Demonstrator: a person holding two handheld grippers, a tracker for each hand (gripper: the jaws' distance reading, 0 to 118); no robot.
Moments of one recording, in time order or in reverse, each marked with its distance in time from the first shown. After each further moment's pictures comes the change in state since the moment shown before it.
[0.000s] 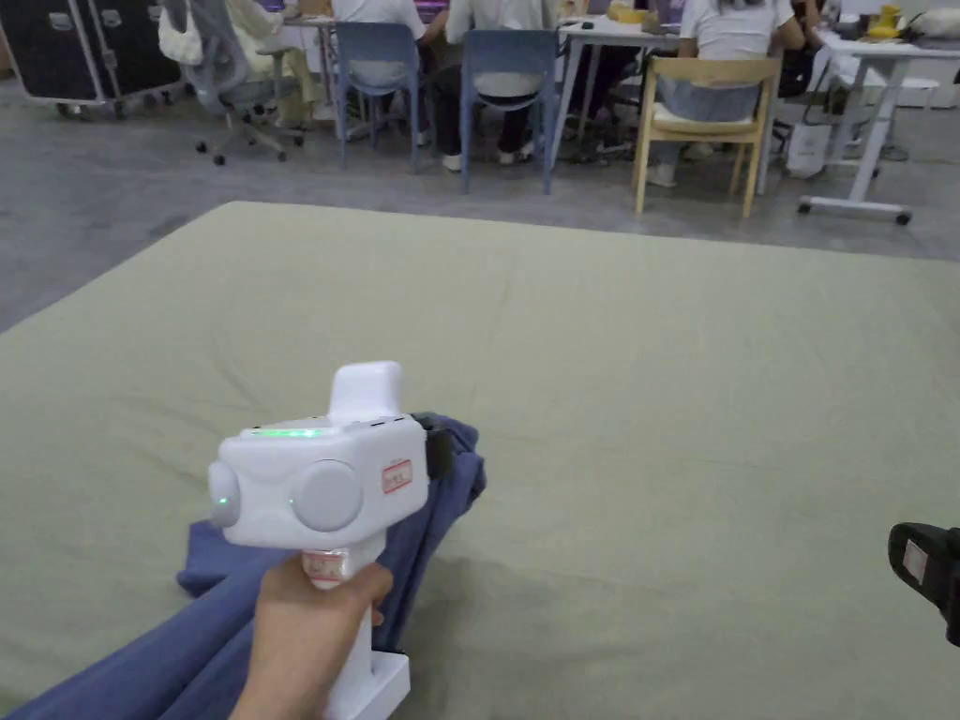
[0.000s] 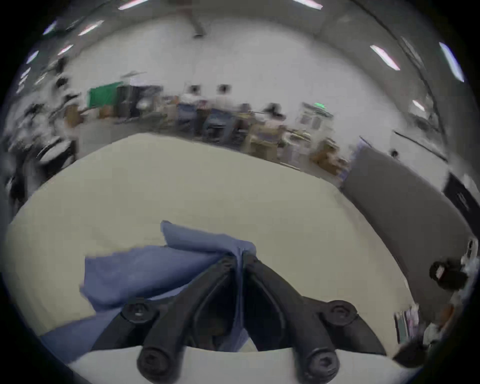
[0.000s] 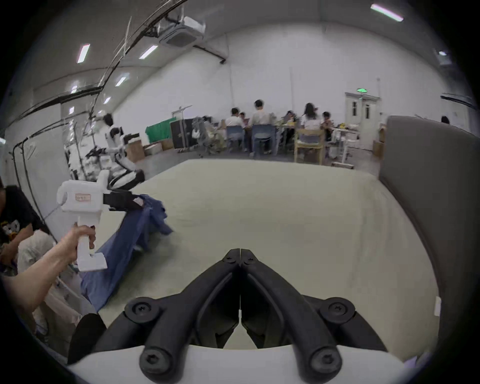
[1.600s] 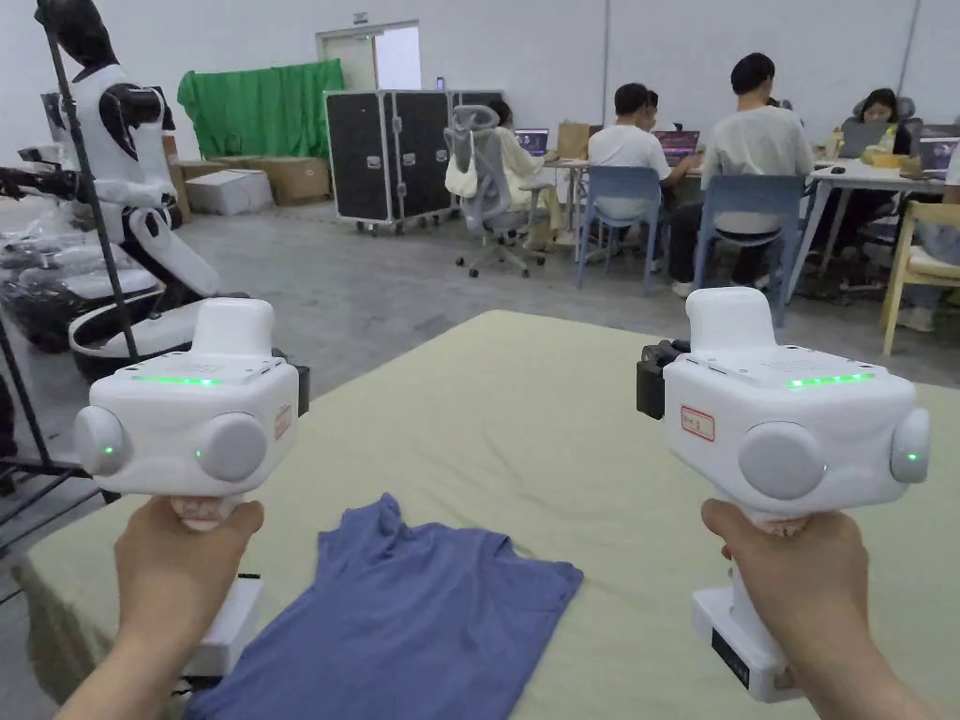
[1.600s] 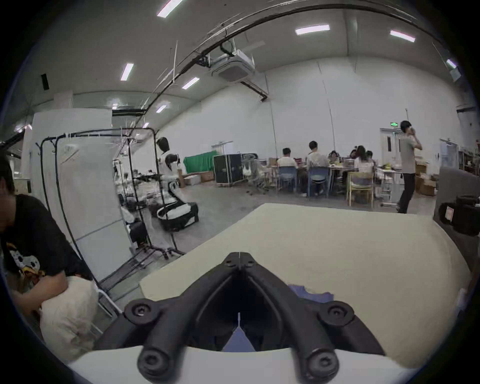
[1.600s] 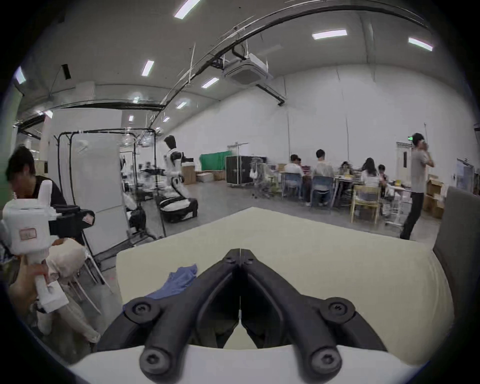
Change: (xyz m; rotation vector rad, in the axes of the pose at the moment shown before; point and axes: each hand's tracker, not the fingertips) left arm -0.137 0.016 0.351 0.309 0.818 -0.008; right arm -0.308 0.128 -0.078 0.227 0.343 0.195
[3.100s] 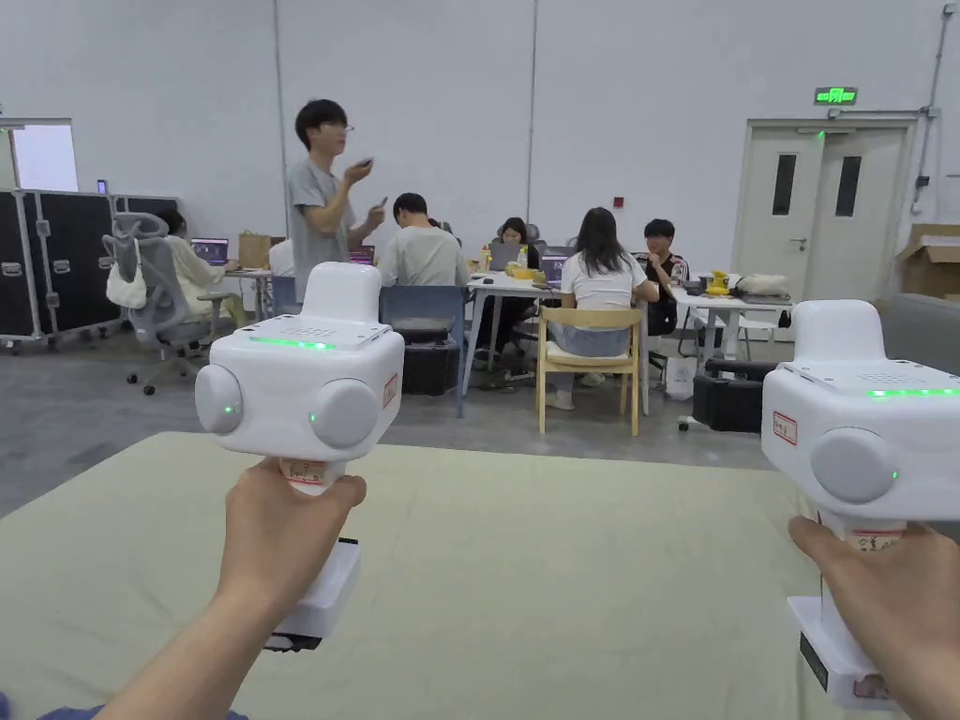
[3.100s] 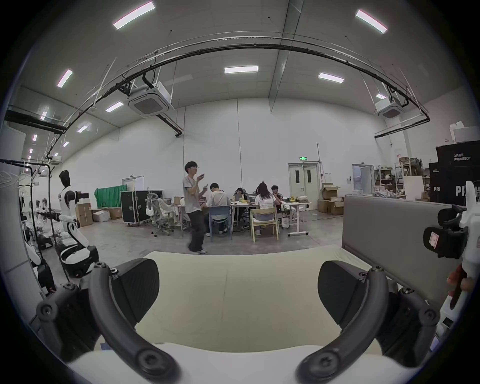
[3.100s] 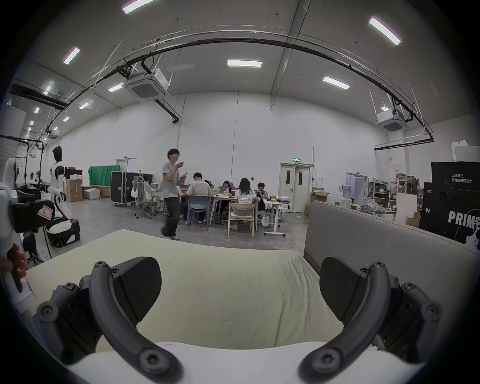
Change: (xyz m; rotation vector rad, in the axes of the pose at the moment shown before) left arm 0.324 0.128 0.055 0.262 -0.576 -0.031; right arm 0.246 0.044 0.222 0.114 -0.756 0.005
